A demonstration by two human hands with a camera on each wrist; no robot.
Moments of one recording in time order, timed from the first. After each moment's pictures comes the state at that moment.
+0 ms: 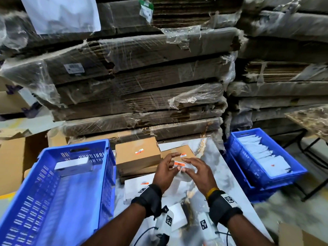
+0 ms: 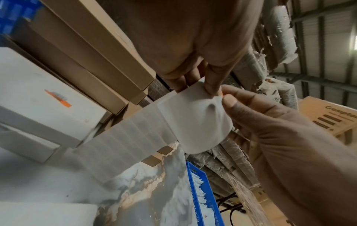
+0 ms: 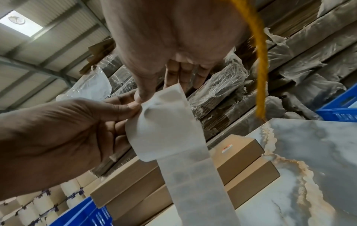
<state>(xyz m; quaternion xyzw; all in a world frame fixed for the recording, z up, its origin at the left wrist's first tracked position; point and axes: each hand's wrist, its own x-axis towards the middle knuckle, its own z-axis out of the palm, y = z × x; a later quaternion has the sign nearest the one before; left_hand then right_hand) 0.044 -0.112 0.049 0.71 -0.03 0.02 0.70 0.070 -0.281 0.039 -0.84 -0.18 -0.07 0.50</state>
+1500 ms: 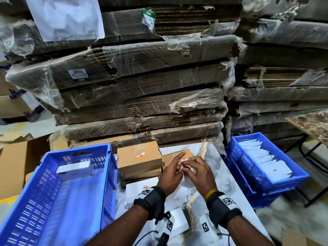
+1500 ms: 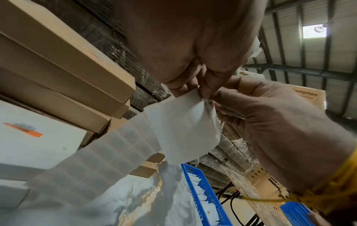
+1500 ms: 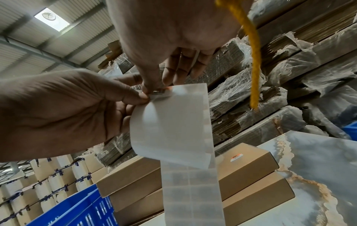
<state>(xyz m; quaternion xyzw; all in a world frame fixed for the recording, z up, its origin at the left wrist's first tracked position) 0.043 -0.117 0.063 0.78 -0.09 0.00 0.61 0.074 -0.272 0.048 -0.88 -0.22 -0.16 0.39</state>
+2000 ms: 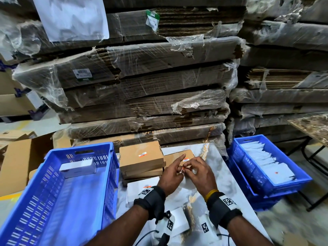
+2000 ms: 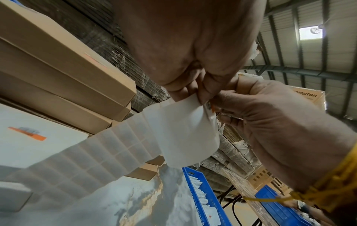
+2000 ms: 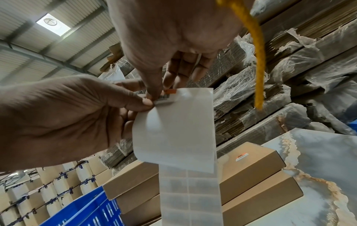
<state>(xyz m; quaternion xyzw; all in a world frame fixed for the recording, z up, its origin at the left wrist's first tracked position) 0.041 -0.117 0.062 0.78 -0.07 -0.02 0.62 0.069 -0.270 0.055 -0.89 -0.20 -0.14 0.39</state>
